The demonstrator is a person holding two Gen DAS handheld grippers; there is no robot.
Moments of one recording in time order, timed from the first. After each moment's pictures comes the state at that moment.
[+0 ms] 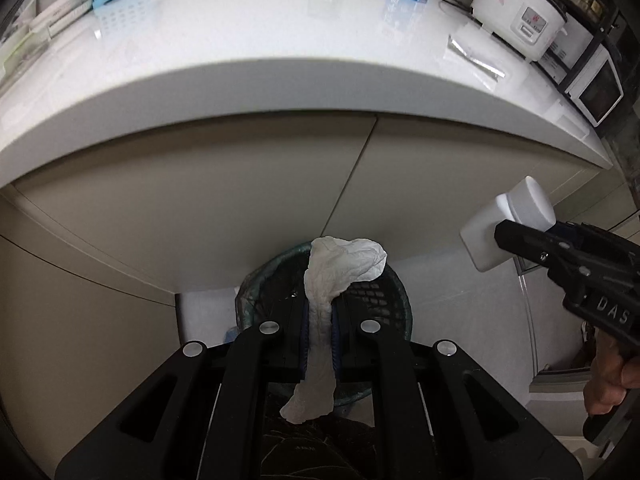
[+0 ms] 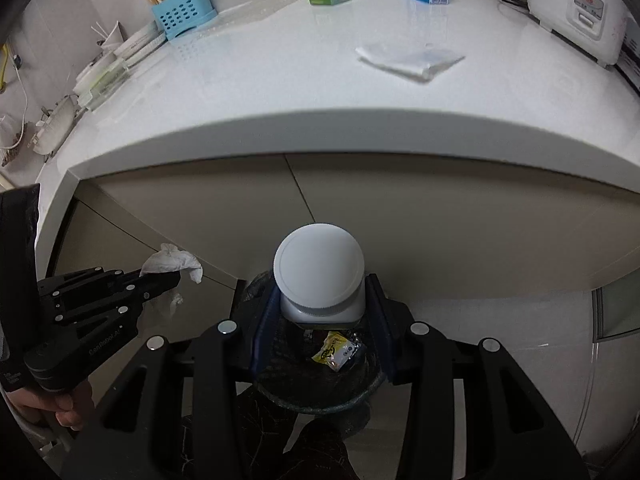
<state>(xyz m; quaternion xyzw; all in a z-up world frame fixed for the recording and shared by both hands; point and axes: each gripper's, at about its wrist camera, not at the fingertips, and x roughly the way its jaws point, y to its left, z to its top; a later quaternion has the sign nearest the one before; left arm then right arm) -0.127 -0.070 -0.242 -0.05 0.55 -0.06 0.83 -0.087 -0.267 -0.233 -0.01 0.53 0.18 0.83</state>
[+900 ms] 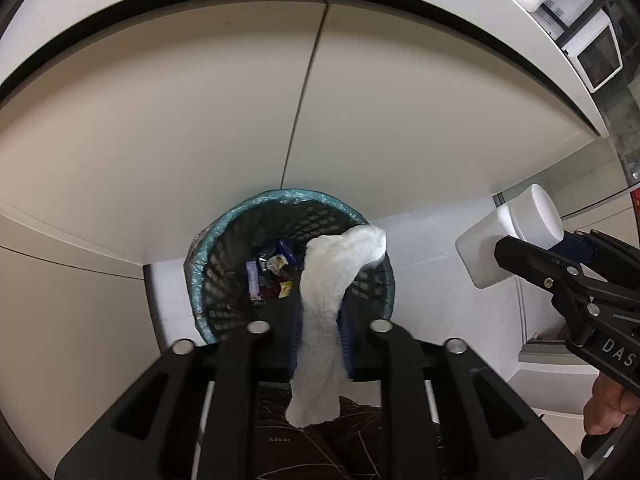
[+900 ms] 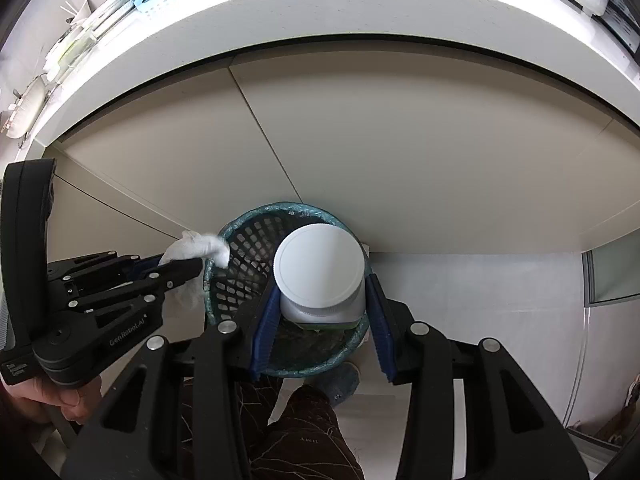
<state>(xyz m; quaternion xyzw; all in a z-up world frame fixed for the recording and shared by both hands) -0.123 -0.111 -0.310 -0.06 0.60 -0.10 0.79 -0.101 -0.287 -0.282 -0.02 0.58 0.14 0.80</state>
